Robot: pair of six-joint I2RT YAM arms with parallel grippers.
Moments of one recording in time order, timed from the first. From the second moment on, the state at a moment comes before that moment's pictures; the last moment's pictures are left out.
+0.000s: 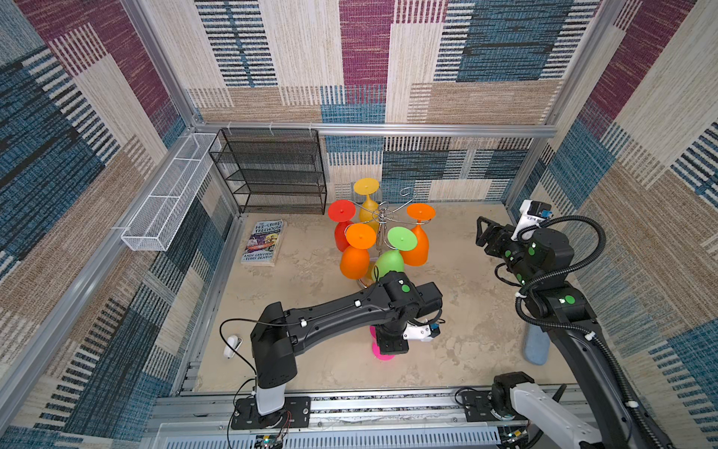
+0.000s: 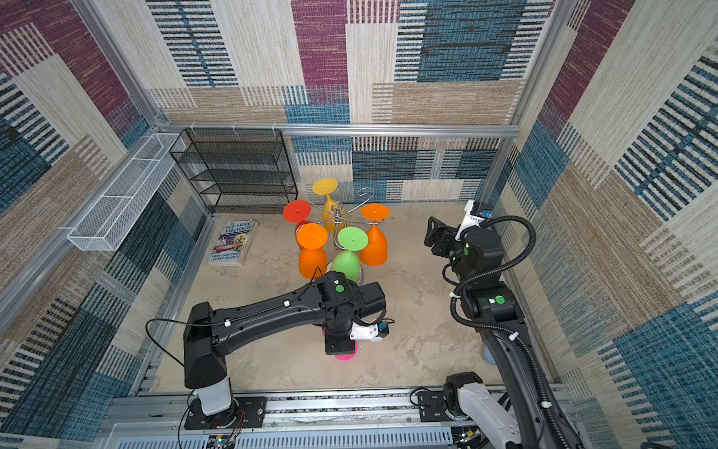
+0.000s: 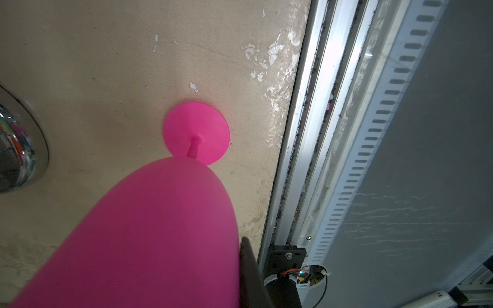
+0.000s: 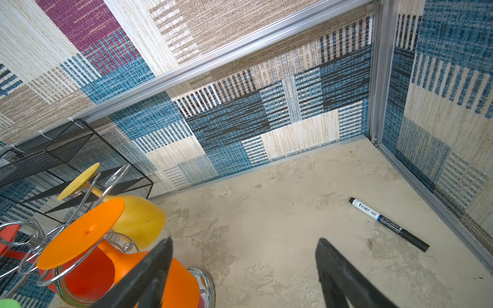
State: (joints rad) left arm -1.19 1.86 1.73 -1.49 0.03 0.31; right arm 0.14 0.89 1.02 -0.31 0.07 0.39
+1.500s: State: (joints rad) left arm -1.22 0.91 1.46 -0.93 -0.48 0.25; right arm 0.13 0.93 0.97 -0.02 -0.65 0.72
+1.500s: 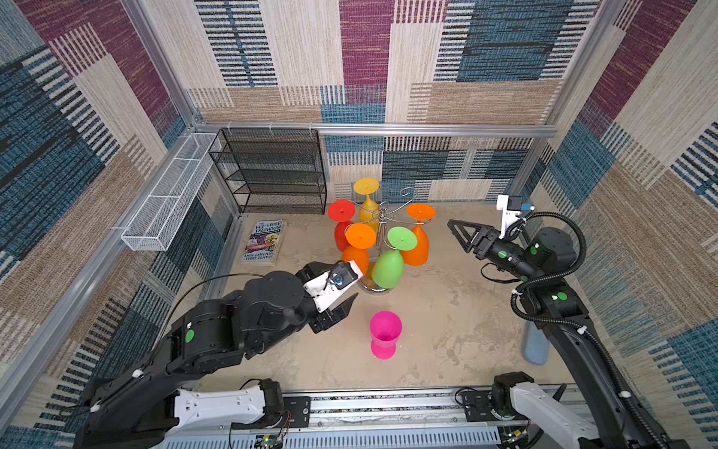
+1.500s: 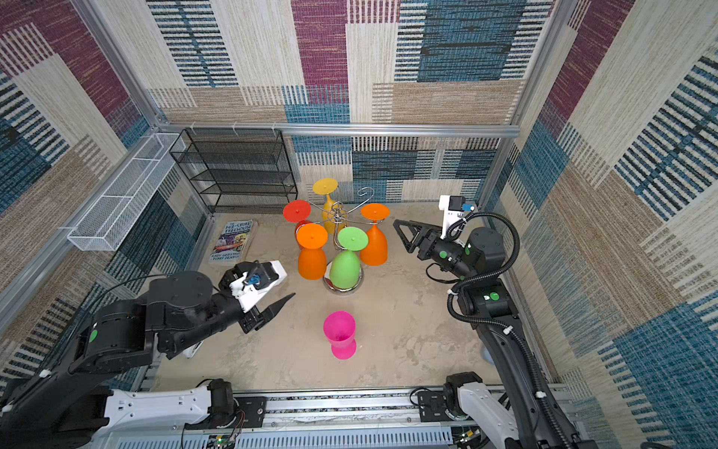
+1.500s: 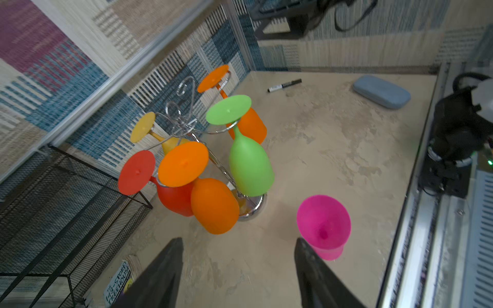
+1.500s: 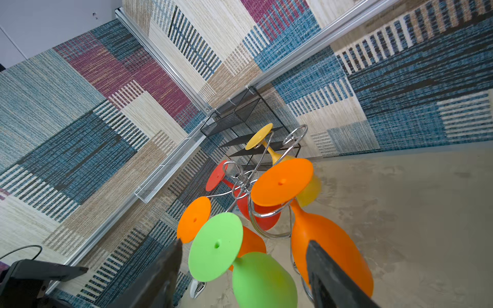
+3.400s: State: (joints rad) left arm -1.22 0.78 1.25 -0.62 -0.67 0.32; right arm 0.13 1.26 1.04 0.22 -0.81 0.97
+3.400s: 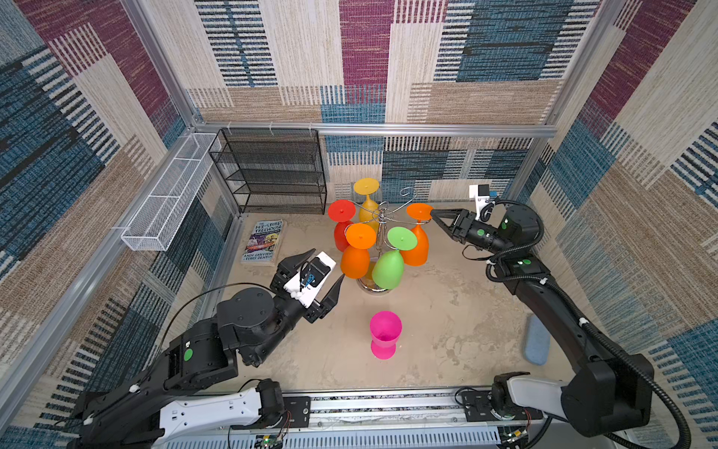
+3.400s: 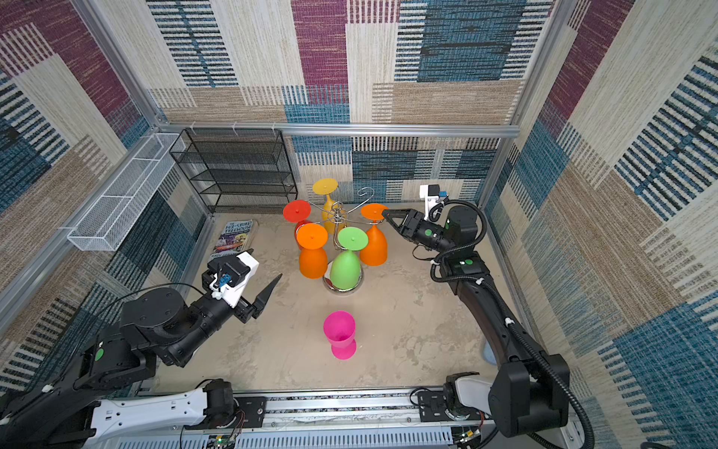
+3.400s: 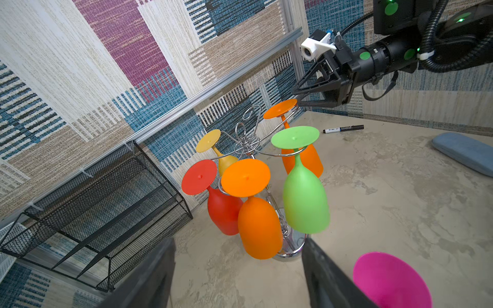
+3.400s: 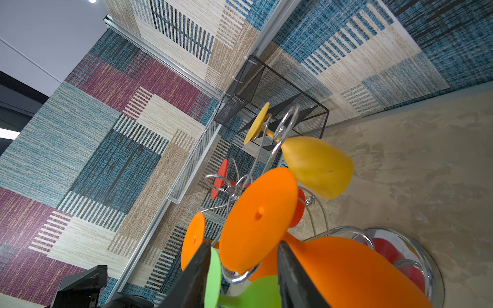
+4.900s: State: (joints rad) left arm -1.22 0.72 1.21 -0.62 -0.65 0.32; right arm 0.13 1.29 1.10 0.15 -0.81 0.94
